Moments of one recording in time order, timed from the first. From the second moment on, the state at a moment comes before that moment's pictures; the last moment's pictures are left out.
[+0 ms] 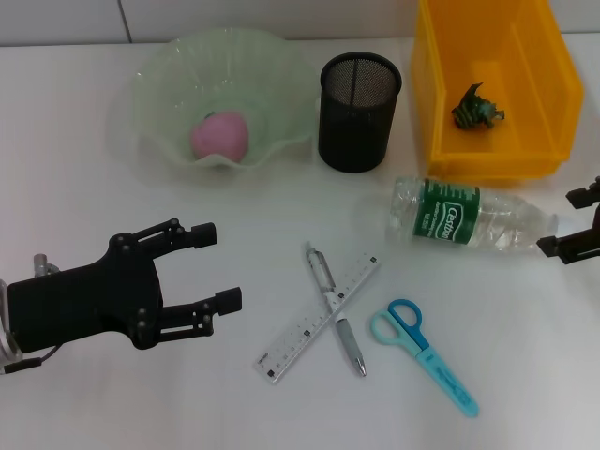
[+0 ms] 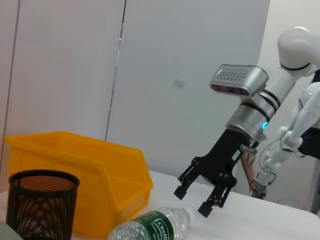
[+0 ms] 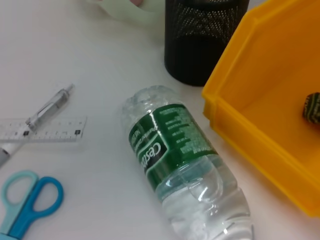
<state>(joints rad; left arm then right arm) -0.26 -2.06 0.95 0.63 1.66 1.71 -1.10 0.38 2.07 -0.96 -1.36 -2.48 -1.54 1.91</state>
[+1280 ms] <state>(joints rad) -0.27 -2.06 0.95 0.63 1.66 1.72 -1.12 0.45 2.08 -1.09 -1.21 -2.58 -1.38 1.92</state>
